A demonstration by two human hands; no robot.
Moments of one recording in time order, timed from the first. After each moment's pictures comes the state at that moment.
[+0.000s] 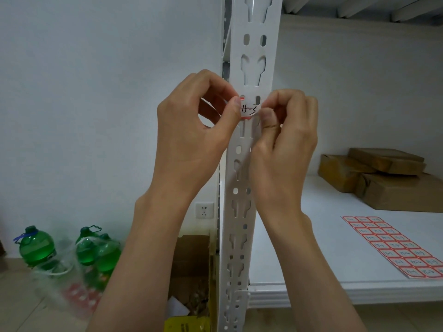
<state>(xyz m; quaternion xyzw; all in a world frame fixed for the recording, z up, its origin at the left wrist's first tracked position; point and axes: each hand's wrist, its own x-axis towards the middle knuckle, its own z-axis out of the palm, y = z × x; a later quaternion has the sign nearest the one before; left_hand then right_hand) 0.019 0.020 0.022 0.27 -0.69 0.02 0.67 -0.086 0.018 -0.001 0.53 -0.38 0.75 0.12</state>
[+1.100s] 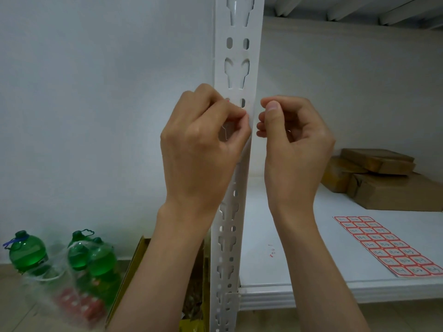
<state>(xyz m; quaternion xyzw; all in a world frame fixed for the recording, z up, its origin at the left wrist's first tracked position) -0.009 0.010 0.002 0.26 -0.63 0.25 0.69 -0.114 0.029 0.002 0.52 -0.33 0.79 0.02</state>
